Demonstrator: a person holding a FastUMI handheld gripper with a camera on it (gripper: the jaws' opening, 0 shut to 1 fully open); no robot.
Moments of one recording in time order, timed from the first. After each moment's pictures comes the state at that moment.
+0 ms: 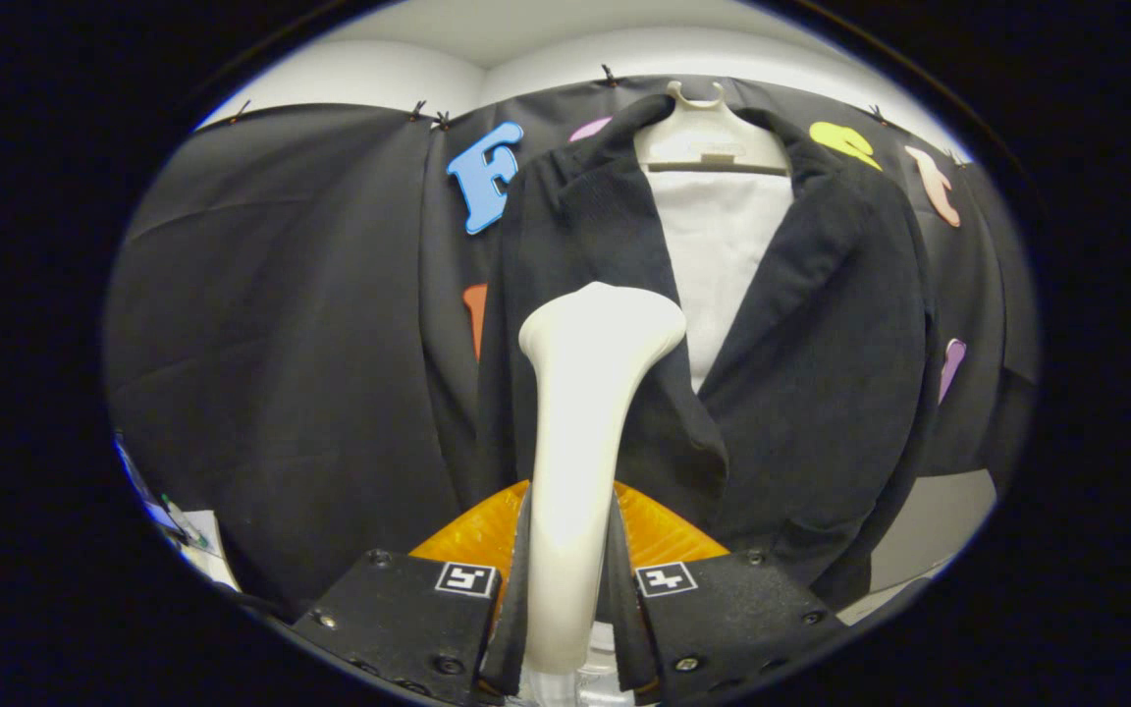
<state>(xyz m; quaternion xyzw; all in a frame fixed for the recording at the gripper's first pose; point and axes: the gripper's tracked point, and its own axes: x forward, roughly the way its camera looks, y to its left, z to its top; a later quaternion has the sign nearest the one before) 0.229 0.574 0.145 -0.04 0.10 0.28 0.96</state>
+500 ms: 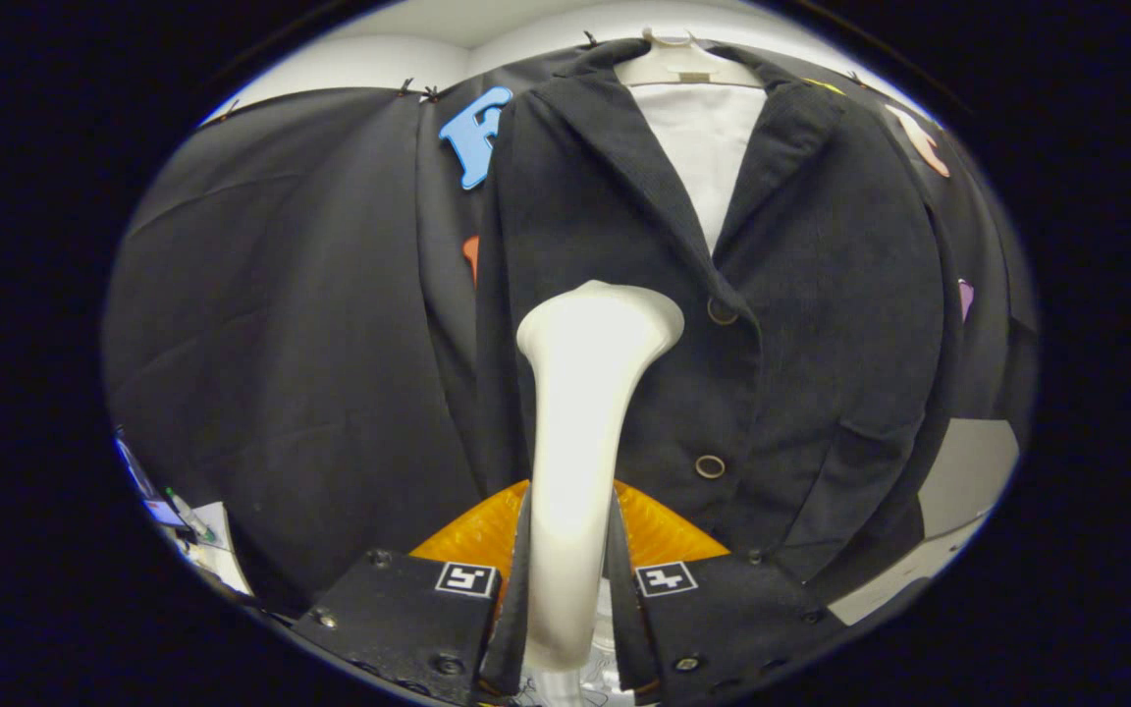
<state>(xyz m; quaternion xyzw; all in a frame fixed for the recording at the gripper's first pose) 0.224 0.575 0.064 -0.03 0.15 0.28 0.95</state>
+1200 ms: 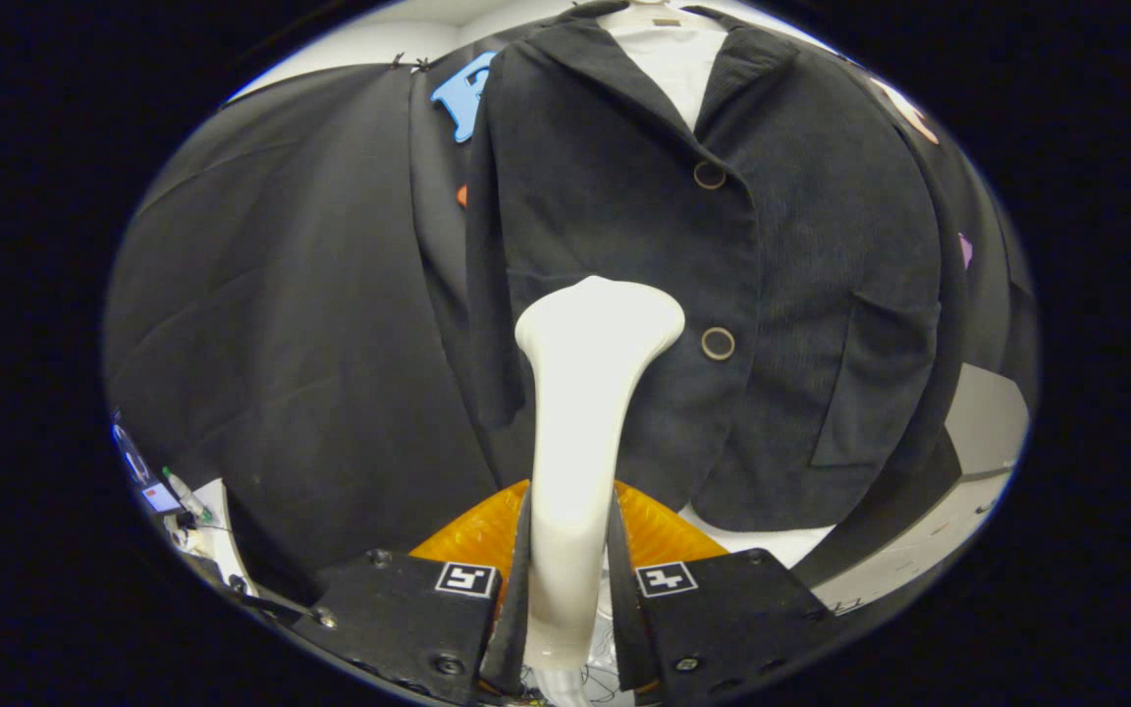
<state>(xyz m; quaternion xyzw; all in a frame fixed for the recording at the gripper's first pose) 0.207 0.561 -0.023 -0.03 0.22 0.28 0.93</state>
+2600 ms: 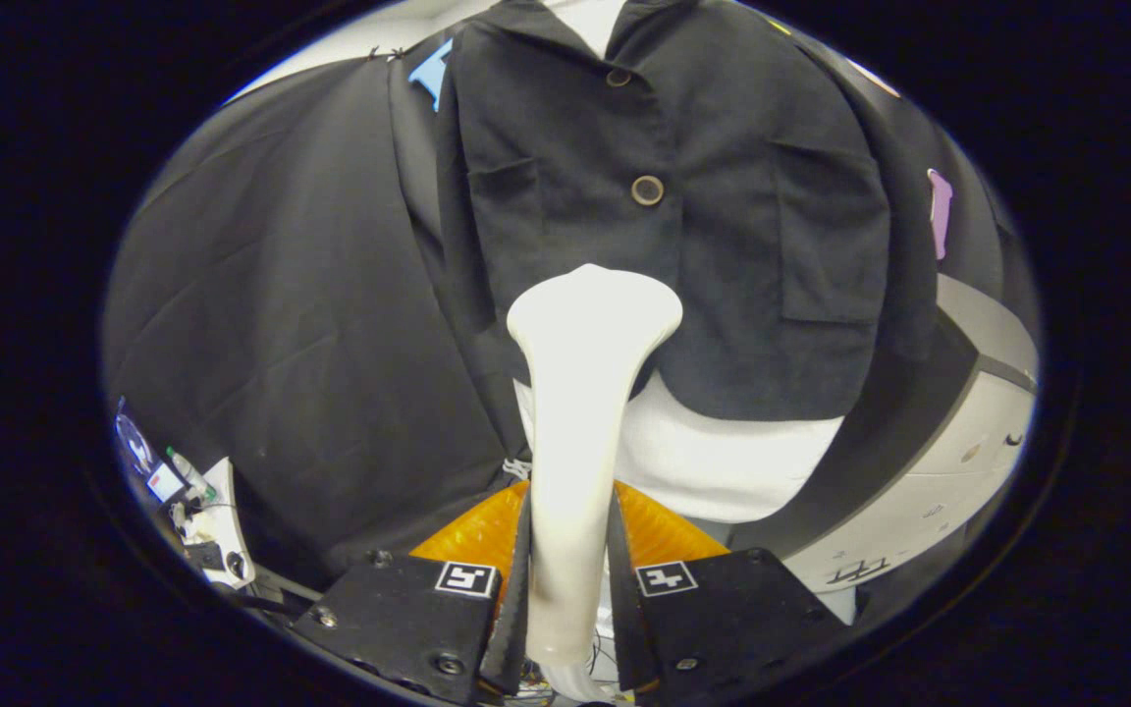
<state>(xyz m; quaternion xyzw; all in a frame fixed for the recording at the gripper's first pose) 0.177 0.491 -0.094 -0.01 0.27 0.27 0.92</state>
